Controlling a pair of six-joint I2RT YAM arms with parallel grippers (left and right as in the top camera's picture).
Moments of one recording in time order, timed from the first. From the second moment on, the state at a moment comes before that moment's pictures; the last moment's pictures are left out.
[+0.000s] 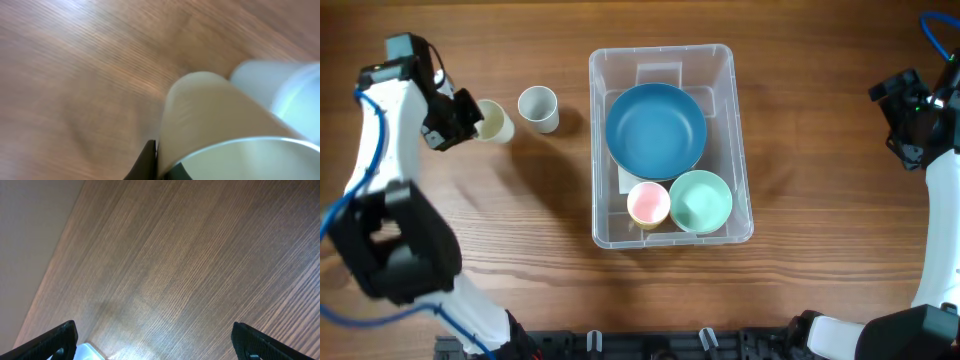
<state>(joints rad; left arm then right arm) 0.26 1.90 1.60 -1.11 0.12 -0.29 -0.36 1.46 1.35 -0.83 0.01 0.72</state>
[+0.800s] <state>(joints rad) -0.67 1.61 1.51 -1.26 0.08 -0.36 -0.36 1.46 1.35 -0.83 0.01 0.72</state>
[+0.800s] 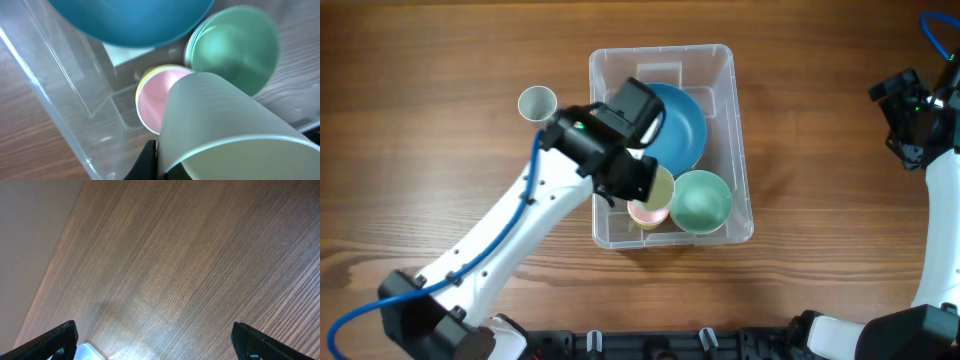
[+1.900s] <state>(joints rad) 0.10 1.97 1.59 -0.94 0.20 -0.34 -0.36 1.46 1.35 -0.83 0.01 0.72</state>
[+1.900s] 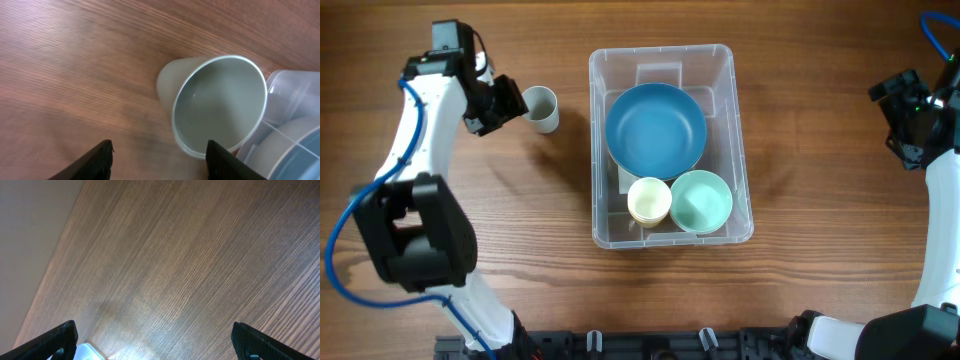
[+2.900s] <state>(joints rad) -0.54 1.62 1.75 -1.24 0.17 -0.31 -0.36 1.46 1.35 -0.83 0.01 0.72</state>
